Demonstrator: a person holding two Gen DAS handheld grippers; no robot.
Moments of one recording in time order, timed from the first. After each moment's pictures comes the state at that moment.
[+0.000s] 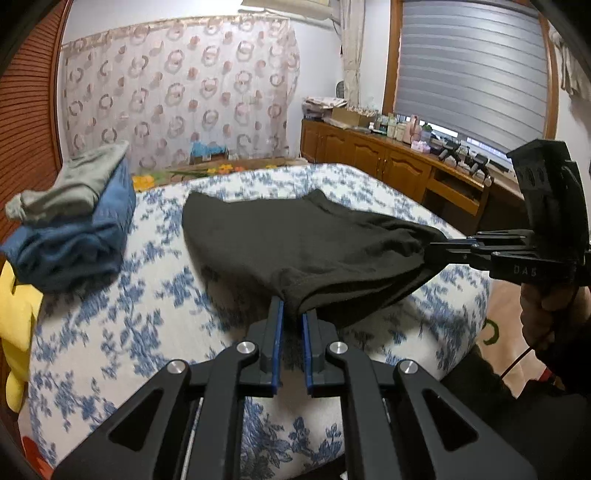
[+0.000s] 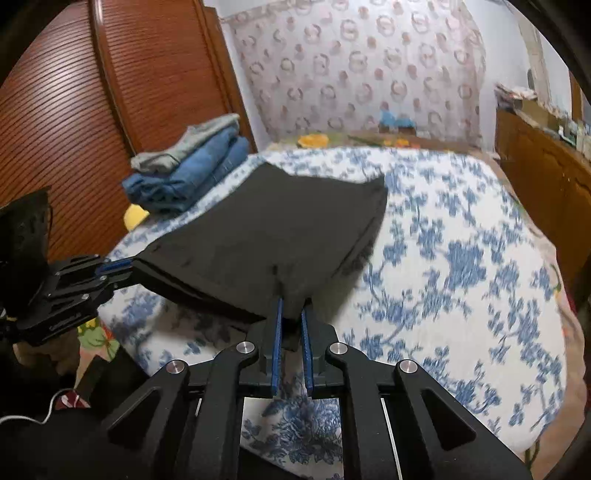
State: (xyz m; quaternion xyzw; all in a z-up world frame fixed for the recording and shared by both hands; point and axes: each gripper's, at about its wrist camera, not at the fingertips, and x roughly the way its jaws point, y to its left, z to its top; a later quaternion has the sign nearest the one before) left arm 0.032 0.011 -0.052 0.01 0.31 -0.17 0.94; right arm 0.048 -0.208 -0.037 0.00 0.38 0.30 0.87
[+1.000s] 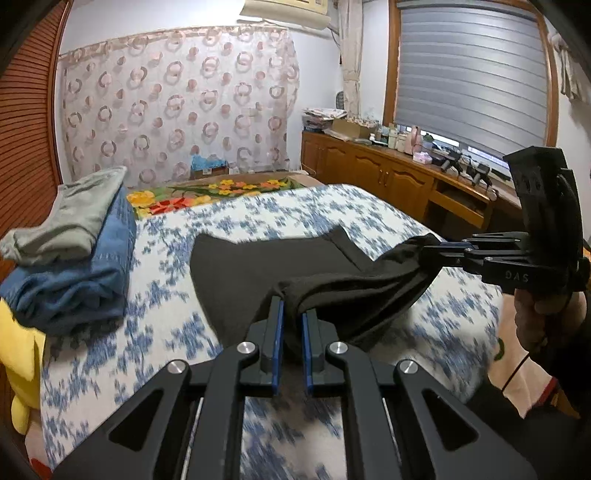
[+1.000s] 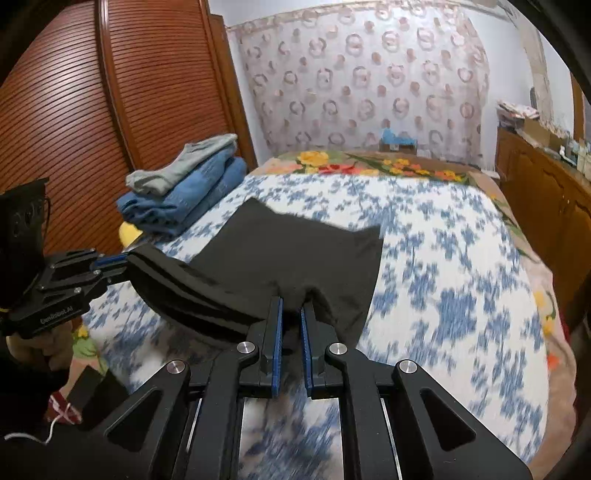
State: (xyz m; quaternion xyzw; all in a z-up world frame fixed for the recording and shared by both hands) left arm 0.070 0.014 -0.027 0.01 0.29 -0.16 0.94; right arm 0.083 -0.203 -0.019 -0.02 0.35 0.30 0.89
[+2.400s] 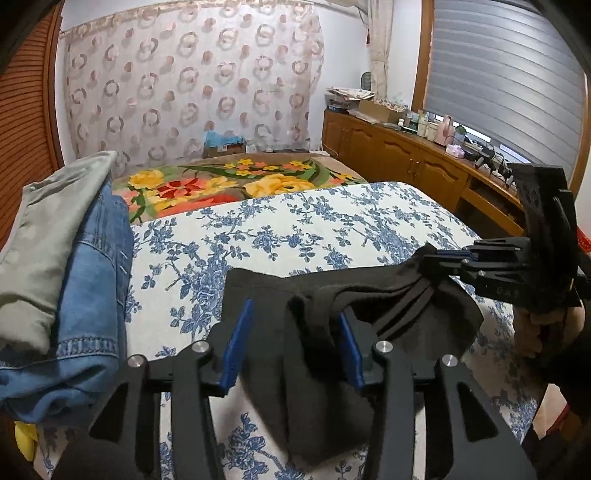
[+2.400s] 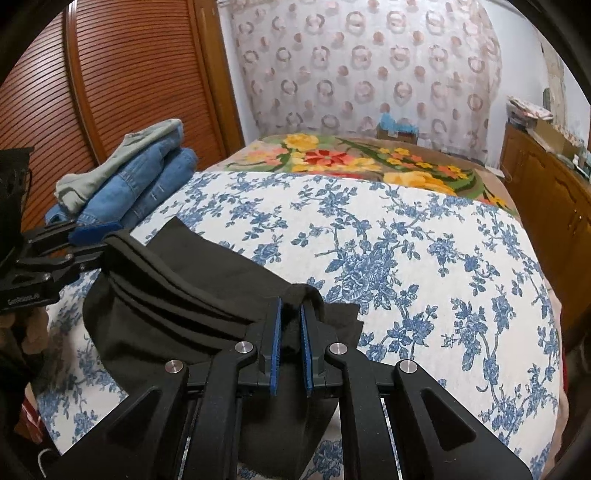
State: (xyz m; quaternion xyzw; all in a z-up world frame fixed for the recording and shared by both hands) left arm 0.201 0.043 -0.054 0.01 0.34 -0.14 0.93; right arm 0.230 -0.169 -0.063 -0.05 0.39 0.29 0.87
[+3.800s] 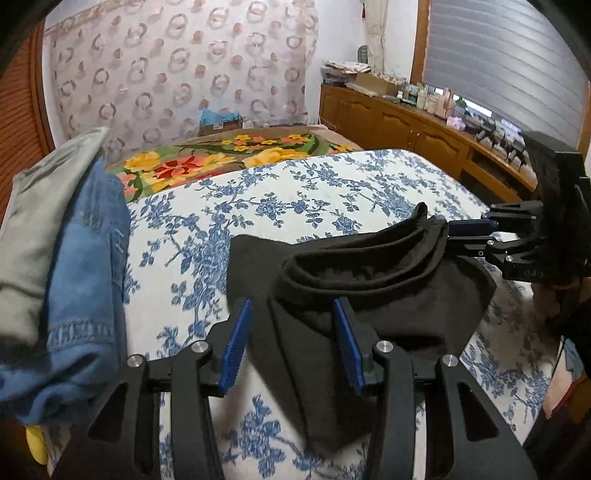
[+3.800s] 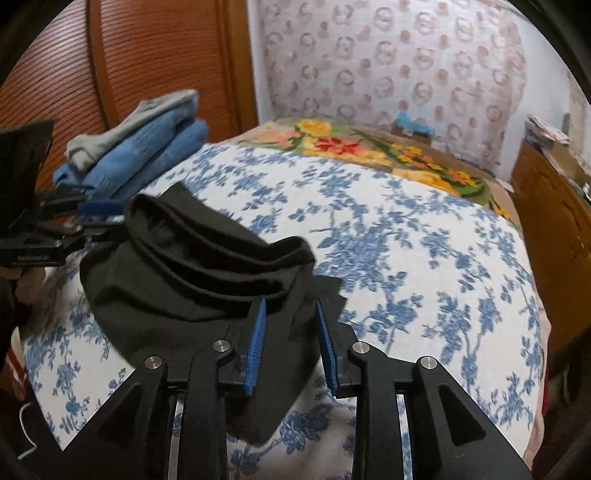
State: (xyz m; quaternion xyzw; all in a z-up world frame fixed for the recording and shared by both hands) left arm 0.209 0.041 -0.072 0.04 0.39 -0.14 0.91; right arm 0.224 -0.177 -0.069 -0.12 0.40 0.32 0.85
